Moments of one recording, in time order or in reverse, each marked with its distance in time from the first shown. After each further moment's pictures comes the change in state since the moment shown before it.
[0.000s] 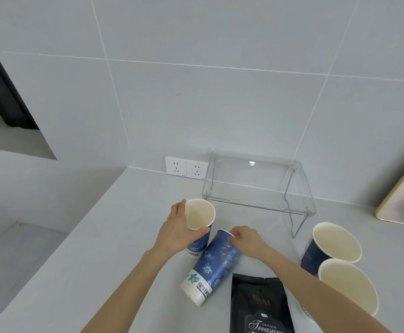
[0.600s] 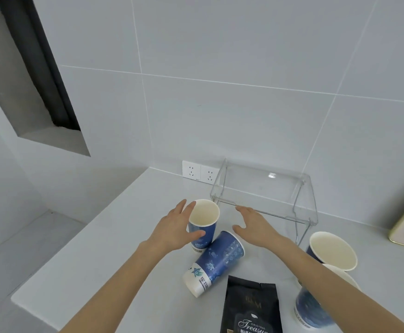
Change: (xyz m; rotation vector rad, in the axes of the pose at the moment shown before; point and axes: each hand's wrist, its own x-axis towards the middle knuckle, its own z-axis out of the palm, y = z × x) left_hand -0.053 0.017 -0.029 0.261 -0.039 0.051; right_hand -0.039 -0.023 -0.047 -0.225 0.045 -0.293
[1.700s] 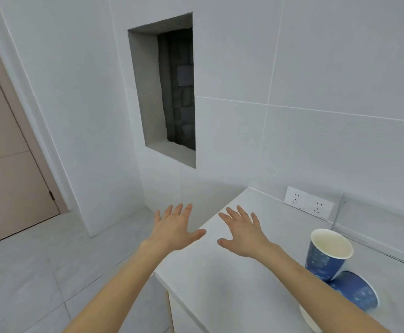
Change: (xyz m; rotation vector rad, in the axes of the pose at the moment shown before) left_hand -0.158 -0.189 -0.116 0.157 0.185 -0.452; right_hand -0.016 -0.284 0.091 -0.284 -0.036 -0.498
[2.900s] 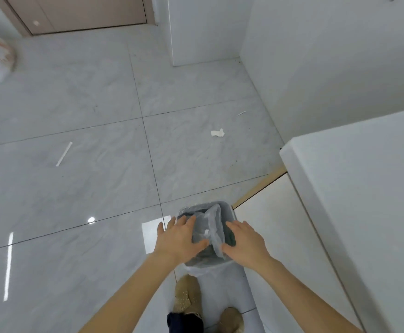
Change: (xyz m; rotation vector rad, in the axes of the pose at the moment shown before) left_hand -0.099 -0.223 0.340 -0.347 -0.502 -0.599; right_hand 0.036 -0.106 0.400 -0.012 -0.735 -0.170
